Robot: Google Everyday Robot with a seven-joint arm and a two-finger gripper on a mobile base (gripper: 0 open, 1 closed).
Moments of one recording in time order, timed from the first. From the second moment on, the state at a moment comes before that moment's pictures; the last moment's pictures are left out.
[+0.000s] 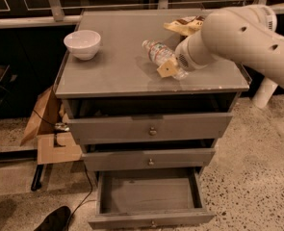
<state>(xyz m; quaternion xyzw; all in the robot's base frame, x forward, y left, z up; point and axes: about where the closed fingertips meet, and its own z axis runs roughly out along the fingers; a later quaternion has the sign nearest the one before) 0.667 -0.115 0.873 -0.32 0.86 0.02 0.39</state>
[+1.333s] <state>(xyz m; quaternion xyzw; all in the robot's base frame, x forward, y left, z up) 0.642 -0.131 0.887 -0.40 0.83 0.08 0.38</state>
